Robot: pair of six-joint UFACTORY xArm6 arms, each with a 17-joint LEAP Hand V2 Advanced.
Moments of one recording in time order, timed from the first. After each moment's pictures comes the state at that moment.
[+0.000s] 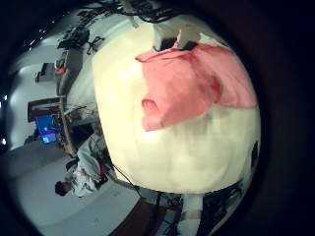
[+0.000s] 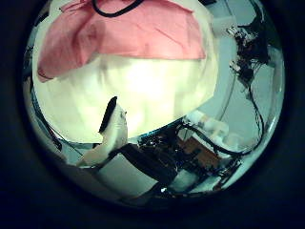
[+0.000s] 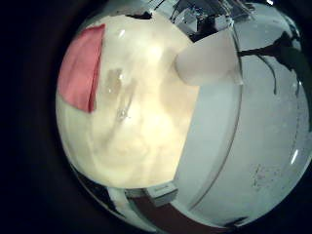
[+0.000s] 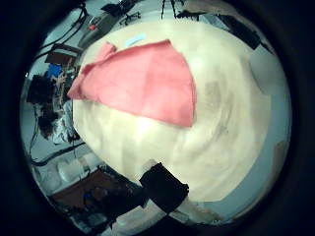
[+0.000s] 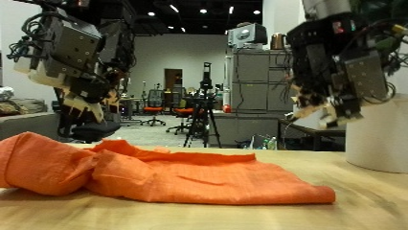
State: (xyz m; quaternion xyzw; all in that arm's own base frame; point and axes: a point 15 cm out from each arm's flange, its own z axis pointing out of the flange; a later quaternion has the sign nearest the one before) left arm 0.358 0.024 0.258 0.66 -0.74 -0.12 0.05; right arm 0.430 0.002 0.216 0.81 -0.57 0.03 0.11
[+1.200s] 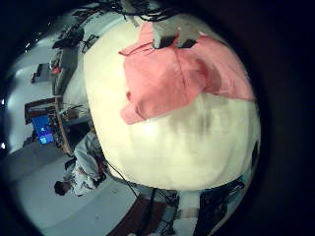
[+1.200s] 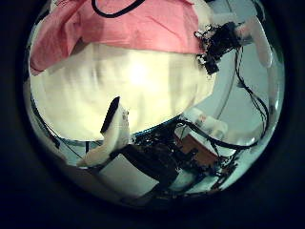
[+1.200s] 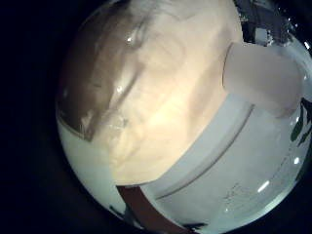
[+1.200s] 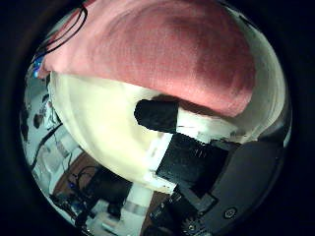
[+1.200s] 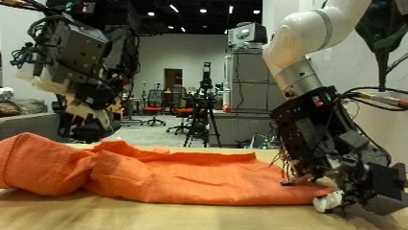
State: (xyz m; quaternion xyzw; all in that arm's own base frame) left arm 0.357 0.020 0.255 0.66 -0.74 -0.13 0.06; right arm 0.445 0.006 0.125 0.84 -0.50 0.01 0.22
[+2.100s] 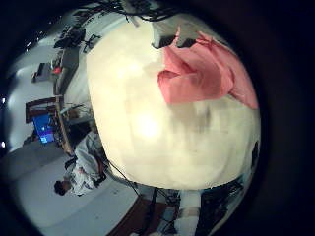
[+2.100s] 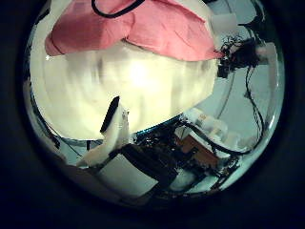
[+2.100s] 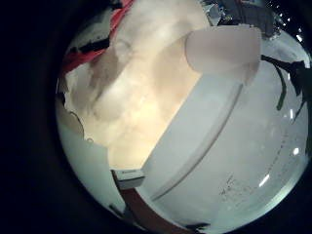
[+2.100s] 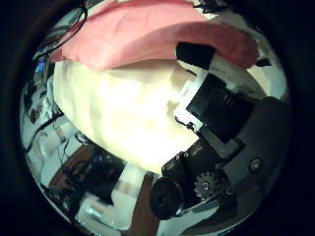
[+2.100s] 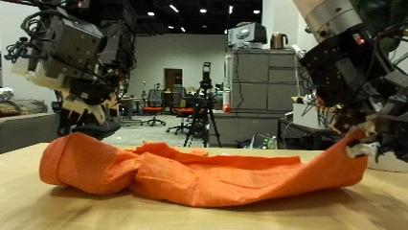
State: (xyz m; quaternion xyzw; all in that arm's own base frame) left arm 0.354 0.029 0.259 0.66 -0.74 -0.13 0.06; right arm 0.411 -0.041 0.252 0.84 -0.50 0.08 0.20
